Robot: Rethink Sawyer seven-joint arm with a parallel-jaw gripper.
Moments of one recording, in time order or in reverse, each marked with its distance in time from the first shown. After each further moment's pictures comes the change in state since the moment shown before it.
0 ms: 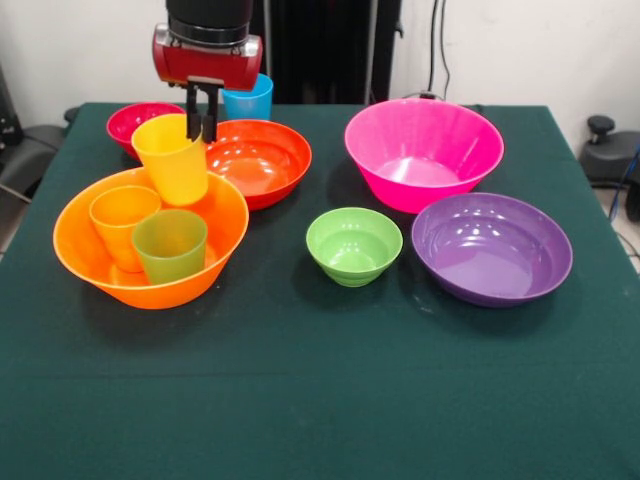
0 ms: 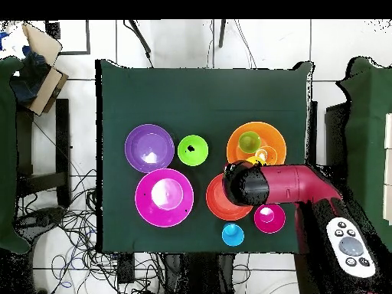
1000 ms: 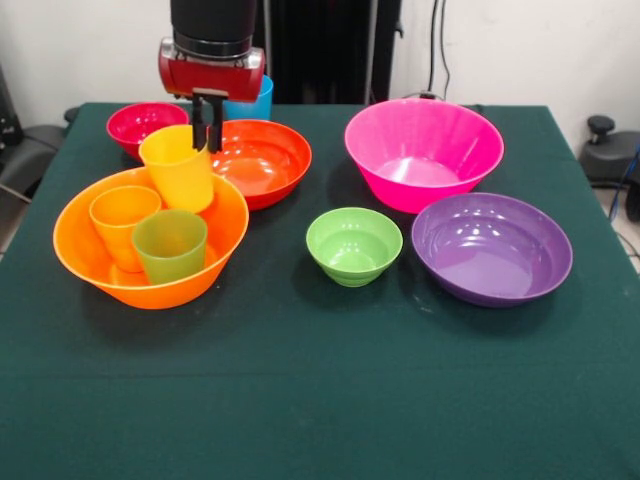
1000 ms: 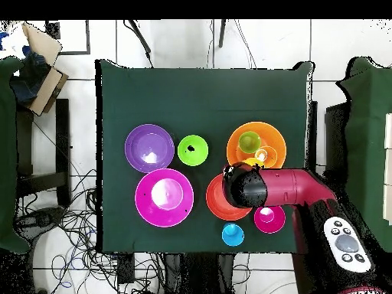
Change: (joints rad) arm 0.009 0.038 -0.029 0.008 0.013 -0.068 0.000
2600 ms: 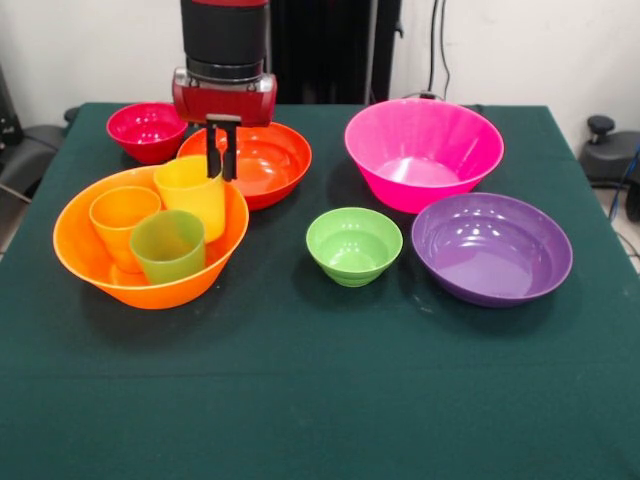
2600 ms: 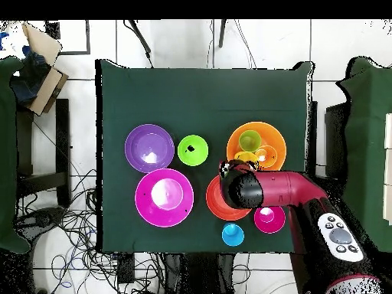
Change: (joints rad) arm -0.003 0.062 -0.004 0.004 0.007 -0.161 0.000
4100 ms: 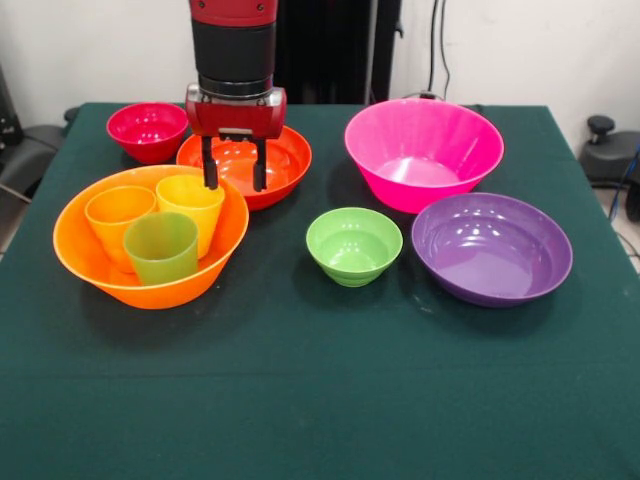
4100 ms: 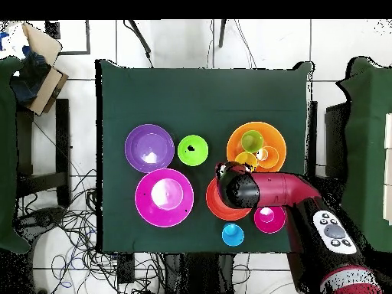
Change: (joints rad) arm 0.012 0.045 -0.014 0.000 0.036 -0.015 0.000
